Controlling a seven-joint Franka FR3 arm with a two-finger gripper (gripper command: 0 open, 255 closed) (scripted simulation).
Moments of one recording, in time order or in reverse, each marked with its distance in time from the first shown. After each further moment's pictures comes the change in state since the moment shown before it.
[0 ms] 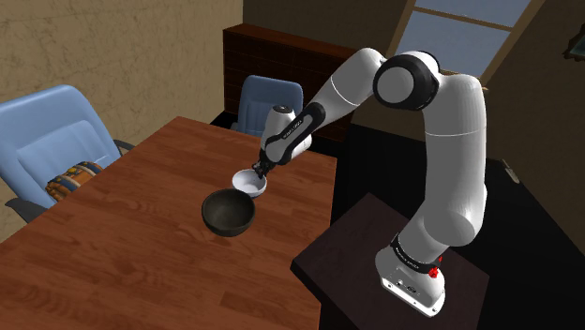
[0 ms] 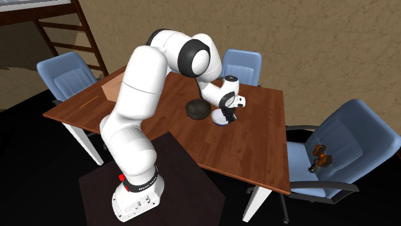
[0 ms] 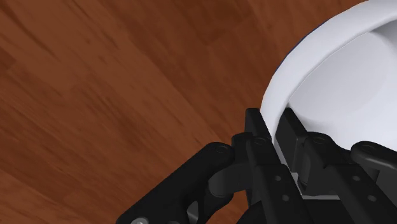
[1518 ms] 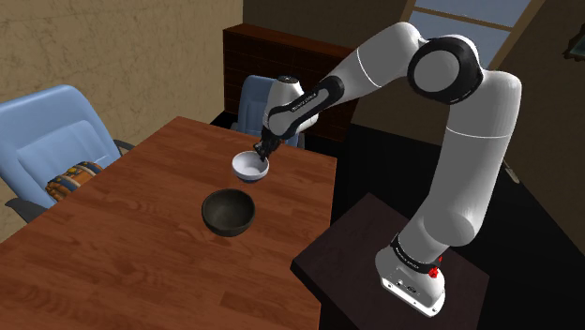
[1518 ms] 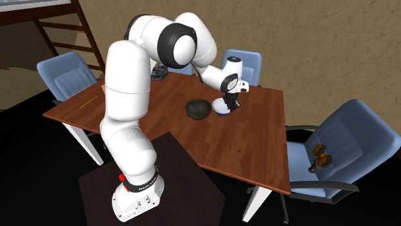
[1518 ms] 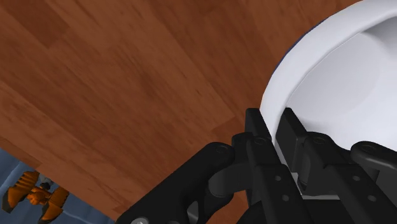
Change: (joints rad) arm -0.009 -0.214 0.010 -0.018 0.012 -0.197 -0.006
